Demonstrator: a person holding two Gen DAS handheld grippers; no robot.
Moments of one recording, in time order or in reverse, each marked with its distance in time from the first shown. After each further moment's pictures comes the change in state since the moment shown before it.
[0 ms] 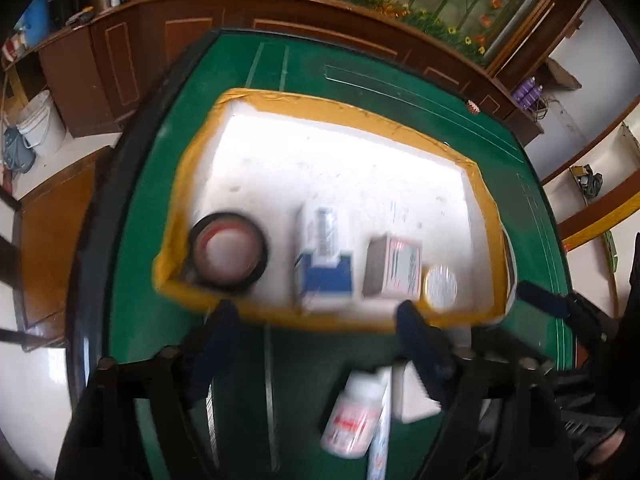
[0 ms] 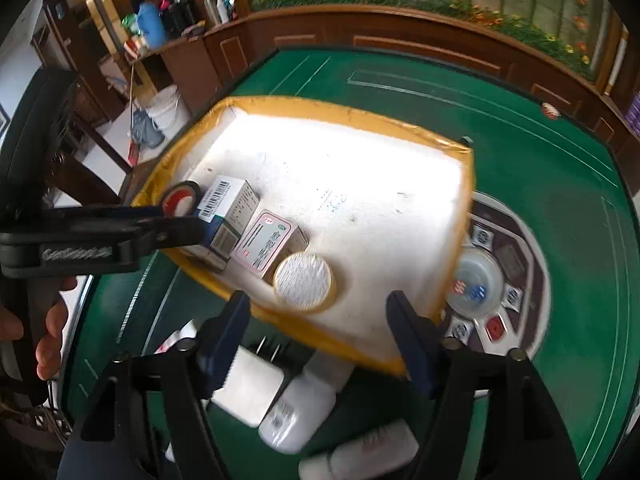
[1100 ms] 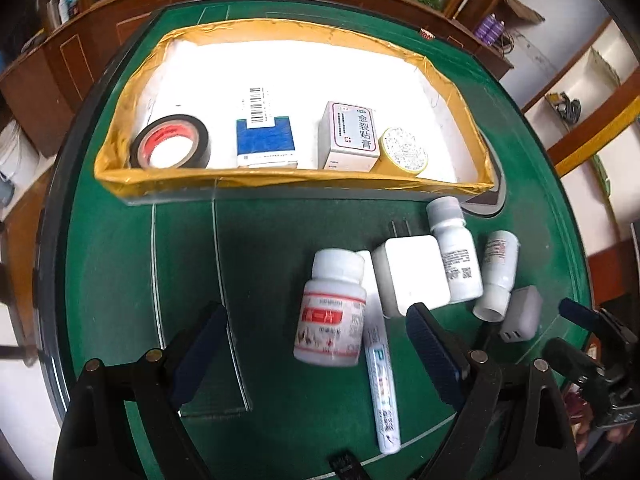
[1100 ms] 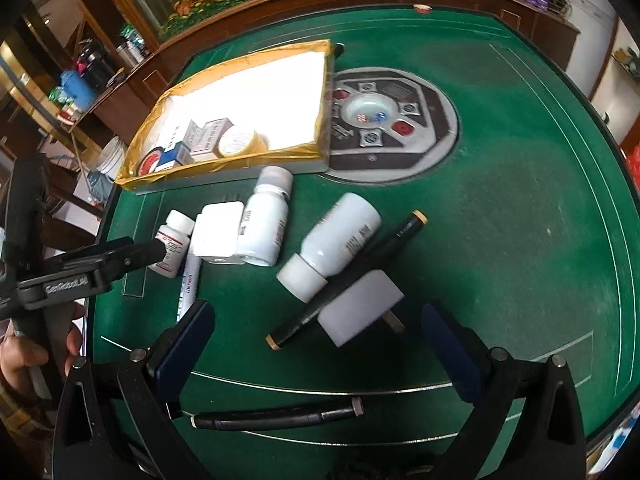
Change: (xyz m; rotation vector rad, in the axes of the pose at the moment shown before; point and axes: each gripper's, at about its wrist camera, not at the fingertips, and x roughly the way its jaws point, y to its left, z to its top) left arm 0.027 -0.031 -0.061 0.195 0.109 -0.019; right arm -0.051 -0.017 -0.127 0.373 0.048 -0.087
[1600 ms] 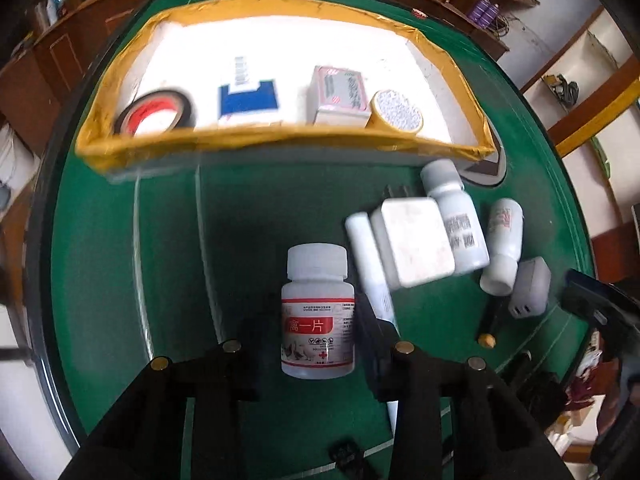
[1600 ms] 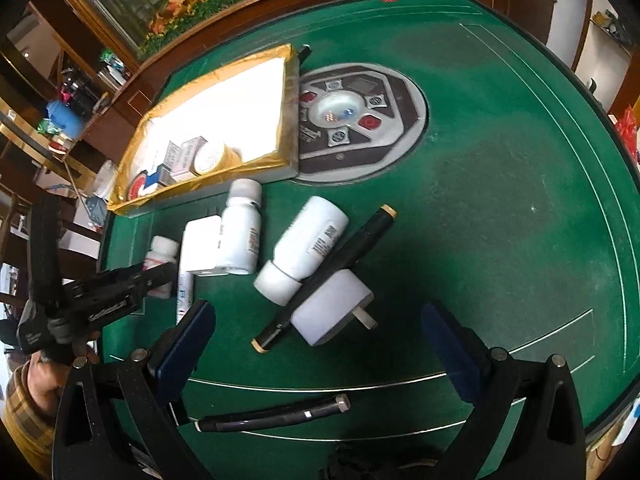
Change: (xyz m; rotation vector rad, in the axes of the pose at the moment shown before) left arm 0.010 -0.002 -0.021 0.017 0.052 -0.021; right arm -0.001 -0.022 0.006 0.091 0.032 -0.006
